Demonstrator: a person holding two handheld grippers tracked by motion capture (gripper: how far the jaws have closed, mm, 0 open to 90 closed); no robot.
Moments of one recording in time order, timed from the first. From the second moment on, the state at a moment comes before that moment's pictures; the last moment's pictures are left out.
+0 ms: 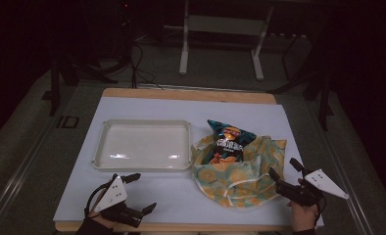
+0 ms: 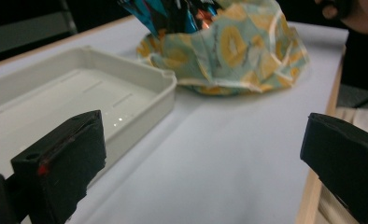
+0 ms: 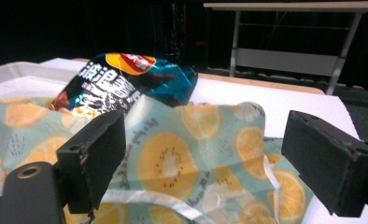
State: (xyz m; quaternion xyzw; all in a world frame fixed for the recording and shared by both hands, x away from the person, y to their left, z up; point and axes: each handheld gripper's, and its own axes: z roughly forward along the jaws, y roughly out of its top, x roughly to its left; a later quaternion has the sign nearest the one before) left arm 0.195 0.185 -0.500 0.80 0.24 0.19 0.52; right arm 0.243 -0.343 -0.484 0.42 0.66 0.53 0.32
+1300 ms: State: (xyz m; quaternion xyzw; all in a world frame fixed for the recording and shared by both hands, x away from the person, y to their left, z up) left arm 0.198 0.187 -0.501 0.79 0.25 0.19 0.53; right arm 0.267 -0.332 -0.419 0.37 0.71 0.53 0.26
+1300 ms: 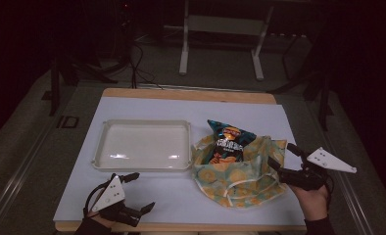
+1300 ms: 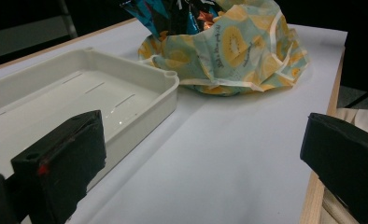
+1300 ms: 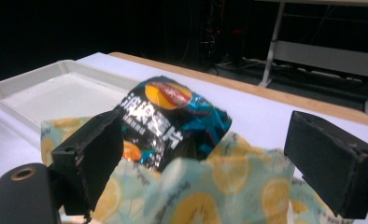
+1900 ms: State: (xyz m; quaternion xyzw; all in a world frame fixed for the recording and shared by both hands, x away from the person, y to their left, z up) left arm 0.198 0.187 -0.502 0.79 0.24 0.19 0.53; right arm 0.310 -0.313 -0.400 0.35 0.72 0.54 0.24
